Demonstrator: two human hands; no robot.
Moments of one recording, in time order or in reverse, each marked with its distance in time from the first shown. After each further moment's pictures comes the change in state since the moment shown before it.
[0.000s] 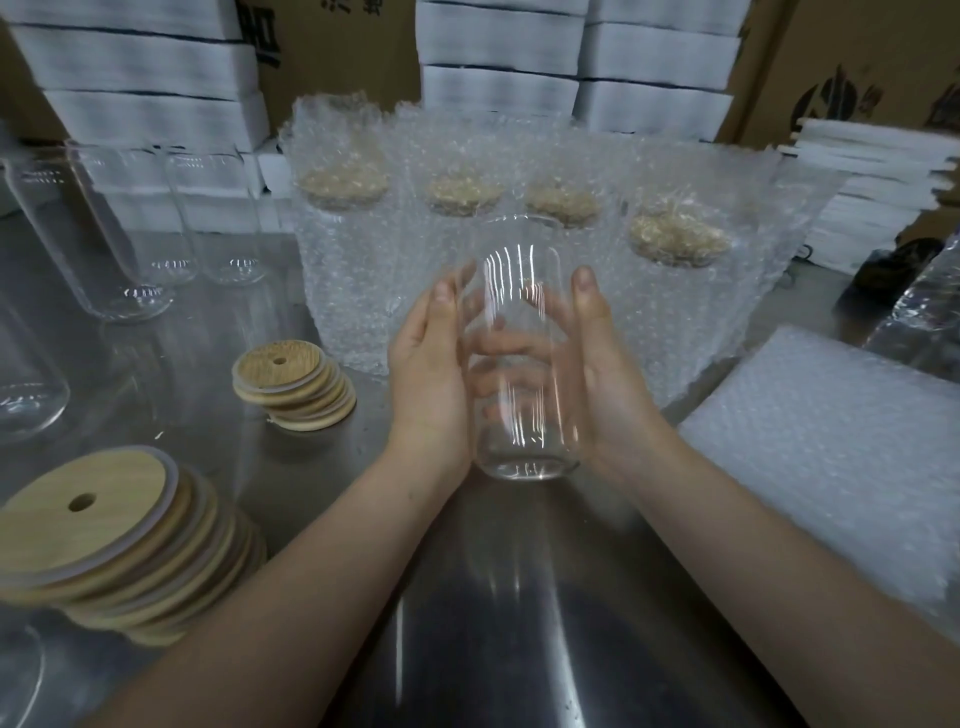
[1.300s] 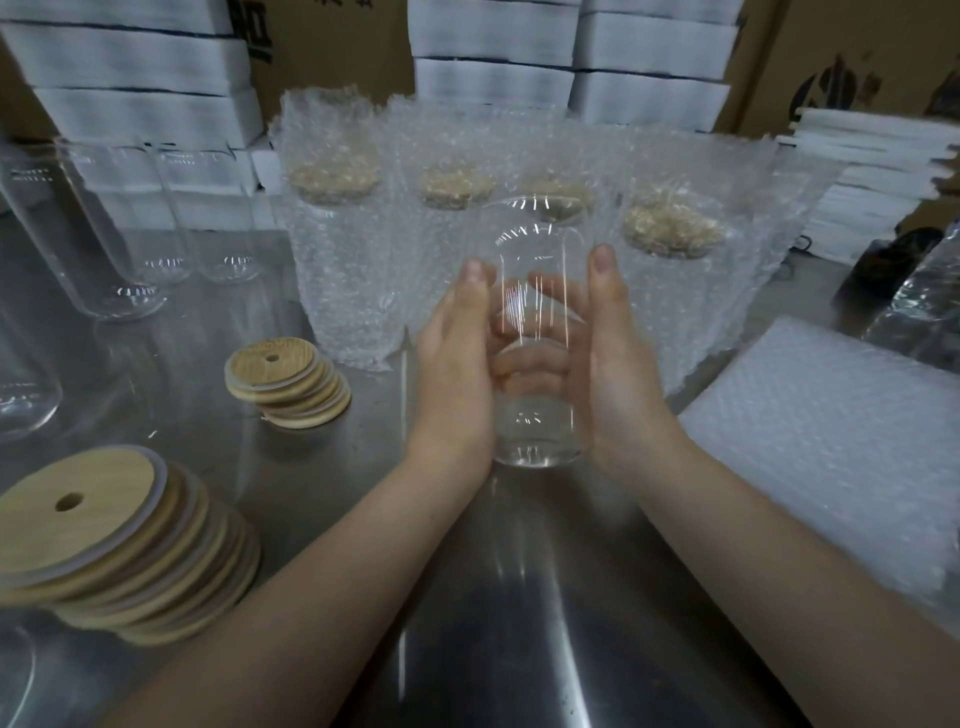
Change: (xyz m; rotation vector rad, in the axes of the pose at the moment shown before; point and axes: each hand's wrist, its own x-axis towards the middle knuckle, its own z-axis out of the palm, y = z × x) left_hand -0.017 0.001 0.017 0.125 -0.014 0.044; right_hand -0.002 -0.006 0.002 -0.116 0.218 -0.139
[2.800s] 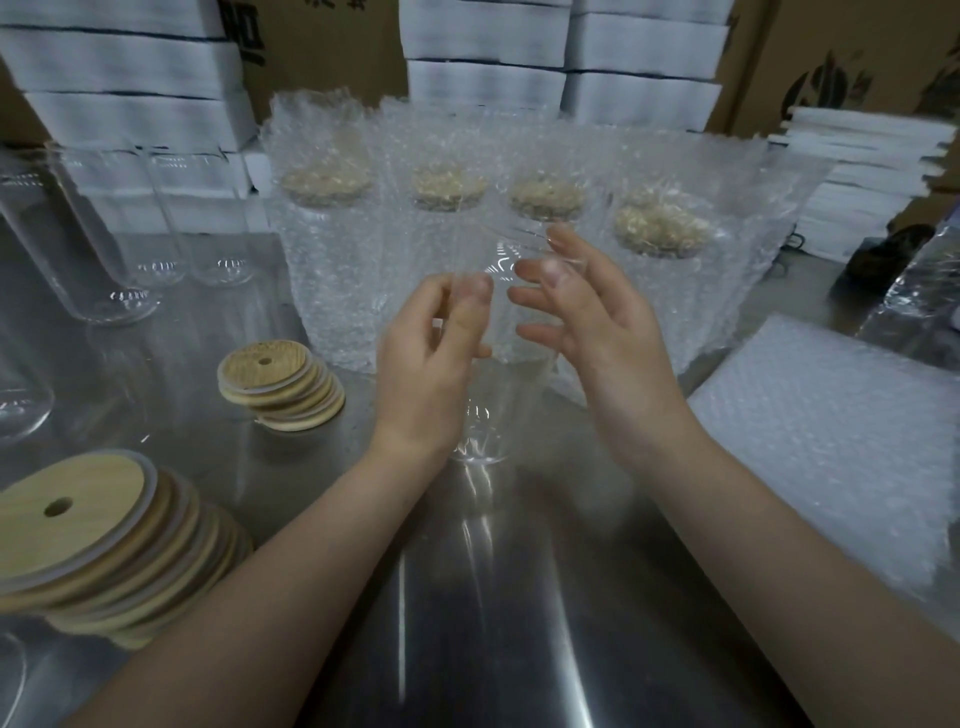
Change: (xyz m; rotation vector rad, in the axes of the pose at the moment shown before) left_hand 0.017 -0.004 -0.022 0.380 -0.025 0.291; right_hand -0.008 -0.016 -0.004 -0.182 -0.009 -0.186
